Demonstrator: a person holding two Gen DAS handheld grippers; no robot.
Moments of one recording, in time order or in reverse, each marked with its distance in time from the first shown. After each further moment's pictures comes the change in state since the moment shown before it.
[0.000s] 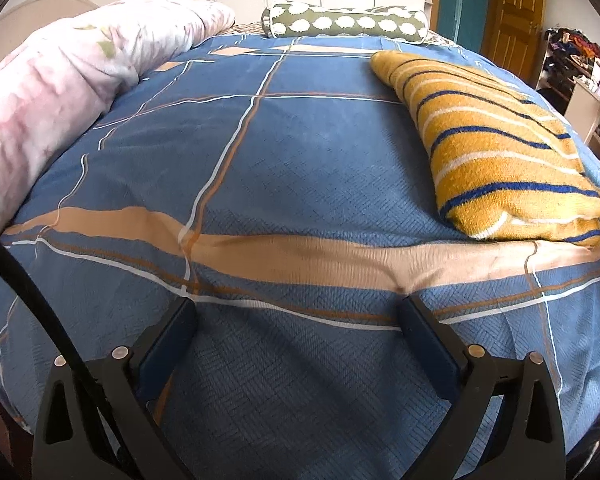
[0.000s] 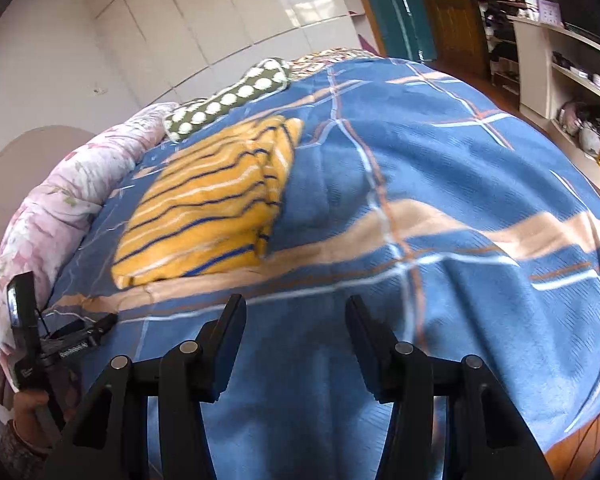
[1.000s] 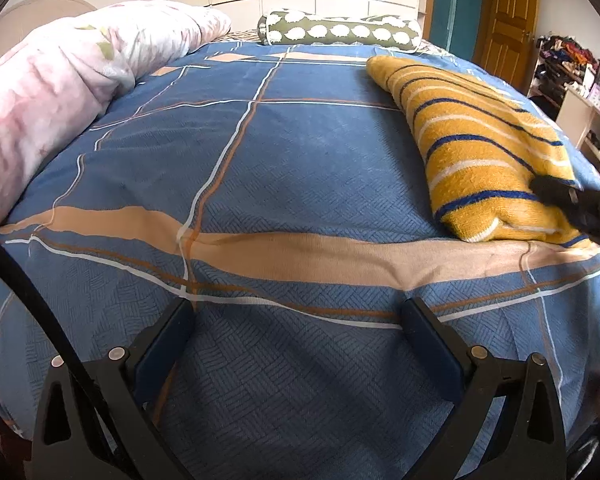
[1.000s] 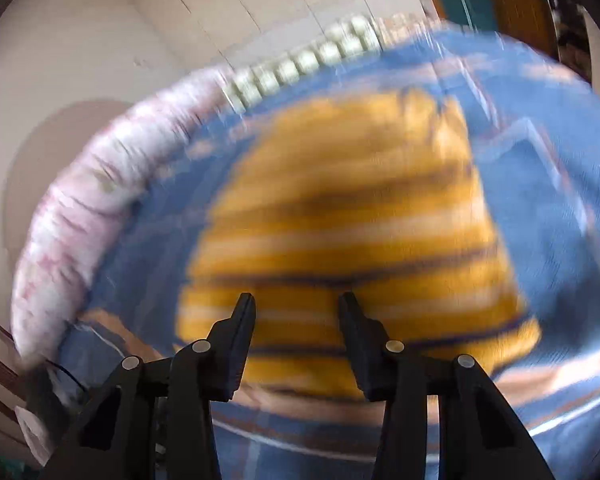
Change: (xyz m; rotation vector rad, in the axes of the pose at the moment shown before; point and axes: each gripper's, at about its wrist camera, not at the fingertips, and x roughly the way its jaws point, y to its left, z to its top) left arm -0.004 0.005 -0.011 -0.007 -0.043 -0.046; right arm 0.113 0.094 0.035 -0.084 0.098 0.159
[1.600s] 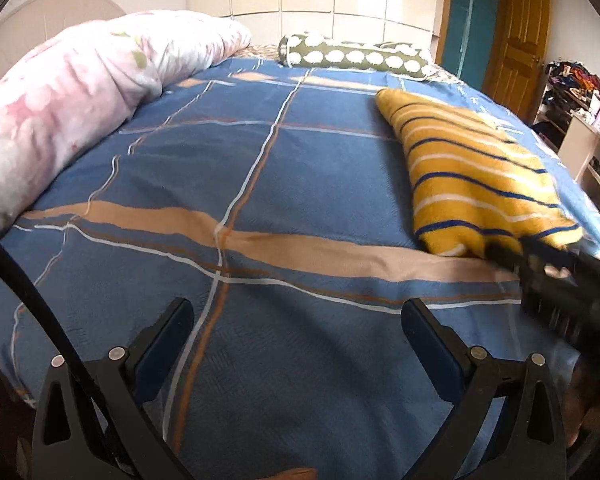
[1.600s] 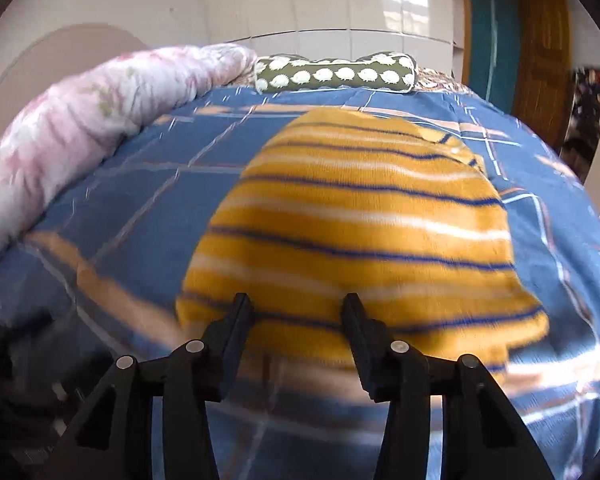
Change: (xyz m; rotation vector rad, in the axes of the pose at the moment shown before) left arm -0.045 0.003 -0.003 -0.059 -0.063 0.027; right arm 0.003 0.057 -0.026 -0.314 0.012 -0.215
